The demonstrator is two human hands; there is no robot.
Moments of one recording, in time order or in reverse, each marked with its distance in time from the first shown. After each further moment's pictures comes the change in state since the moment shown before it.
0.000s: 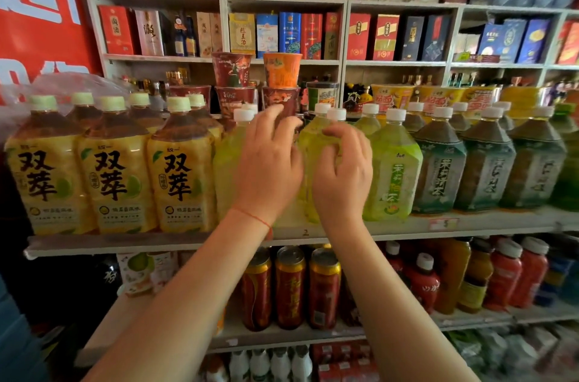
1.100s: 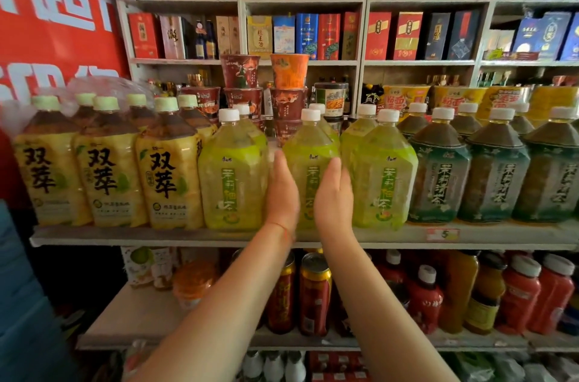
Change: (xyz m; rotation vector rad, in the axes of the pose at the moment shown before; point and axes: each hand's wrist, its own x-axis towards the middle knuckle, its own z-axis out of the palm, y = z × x) left_hand -0.019 0.041 0.075 -0.927 -0.029 -1.014; right_hand -0.009 0.049 -0.003 0.336 -0.287 0.735
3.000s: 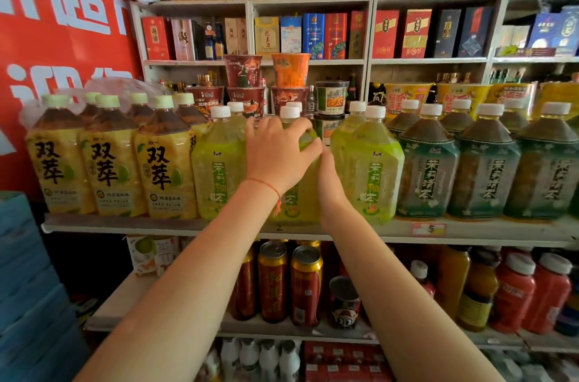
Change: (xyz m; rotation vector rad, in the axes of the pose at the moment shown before) left_hand 0.012 0.054 0.002 1.344 0.003 0.733; right_hand 0.018 -0.019 -0.022 0.128 -0.377 0.332
